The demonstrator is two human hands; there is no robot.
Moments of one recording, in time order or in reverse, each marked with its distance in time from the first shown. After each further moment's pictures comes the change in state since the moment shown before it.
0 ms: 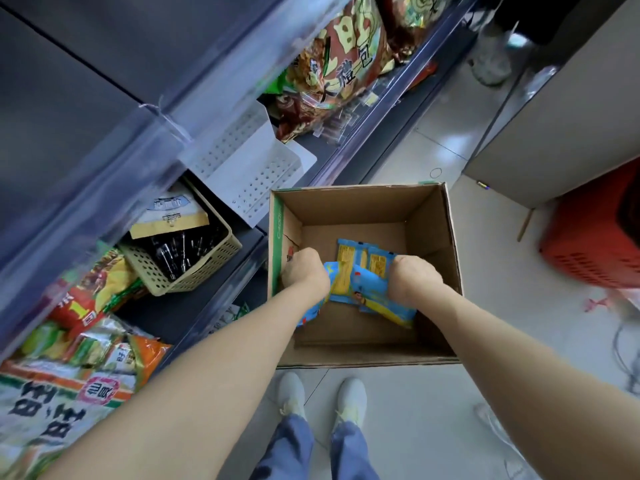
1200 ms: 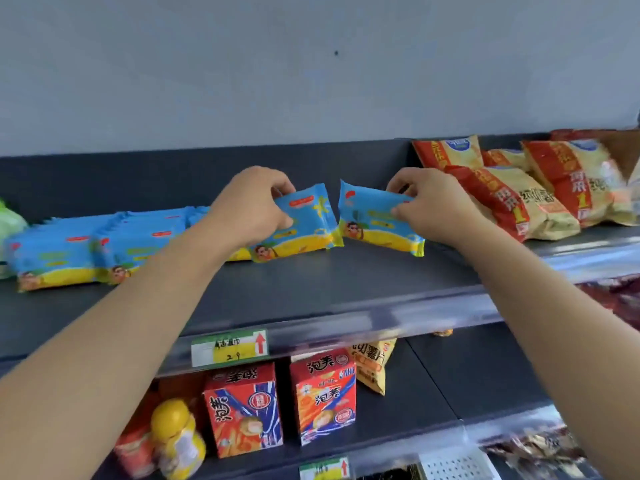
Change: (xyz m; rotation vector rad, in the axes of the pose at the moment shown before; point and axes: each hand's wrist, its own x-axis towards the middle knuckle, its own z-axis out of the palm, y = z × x) left_hand -0.470 -0.261 -0.499 -0.344 1.160 0.025; right_hand -0.458 -0.313 -0.412 0.271 0.929 -1.209
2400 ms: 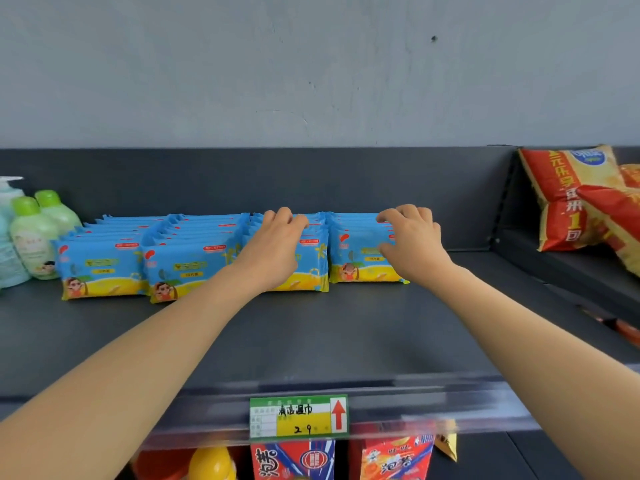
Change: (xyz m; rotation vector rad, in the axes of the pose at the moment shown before) left_hand 0.069 -0.147 0.045 0.391 -0.041 0.026; right_hand 0.087 -0.035 0.164 -0.169 -0.057 -0.122
